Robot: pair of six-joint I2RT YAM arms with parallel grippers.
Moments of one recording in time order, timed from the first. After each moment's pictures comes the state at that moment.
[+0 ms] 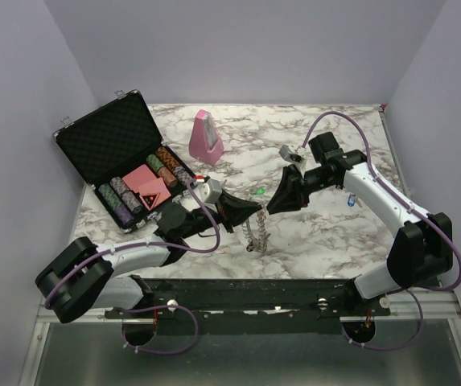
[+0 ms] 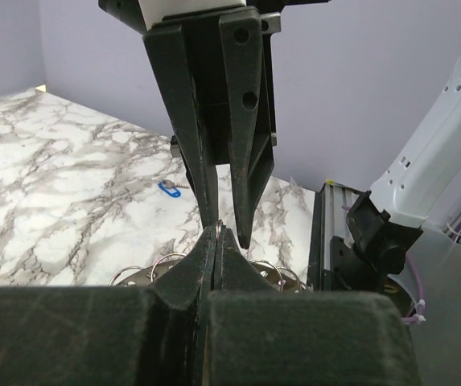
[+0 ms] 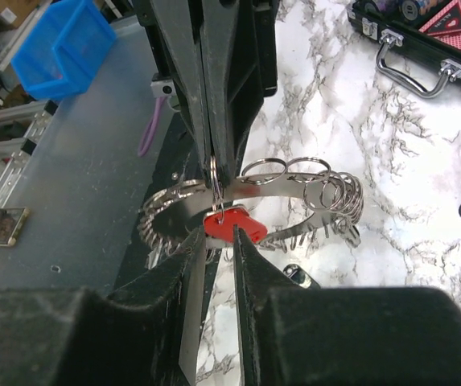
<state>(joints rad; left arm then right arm) -0.81 1.24 0.40 1.17 0.41 -0.40 0.35 1.50 1.20 -0.92 -1.41 -0.84</state>
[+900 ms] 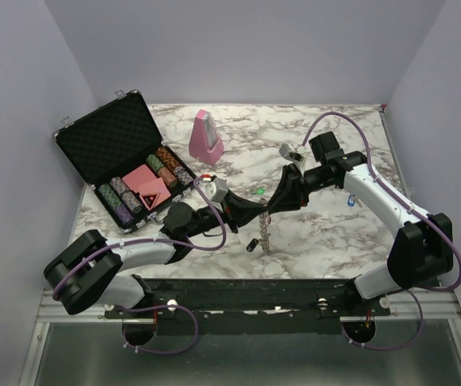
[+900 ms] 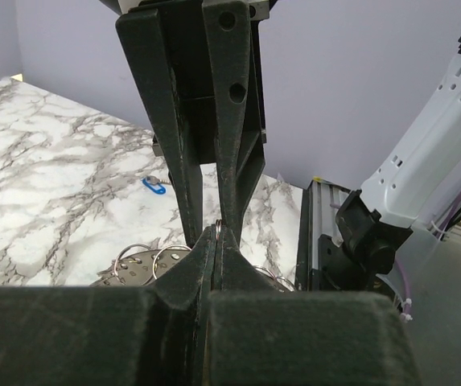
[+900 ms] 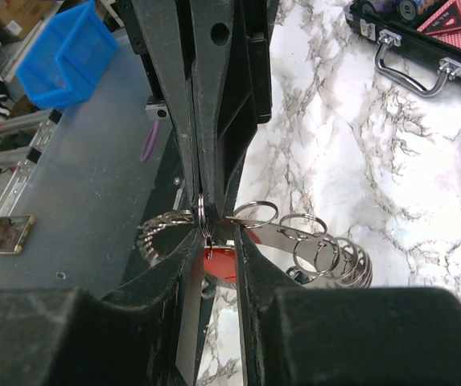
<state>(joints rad) -0.83 1.33 0.43 1.21 0.42 -0.44 0.35 1.49 1.17 -0.85 -1.42 -0.76</state>
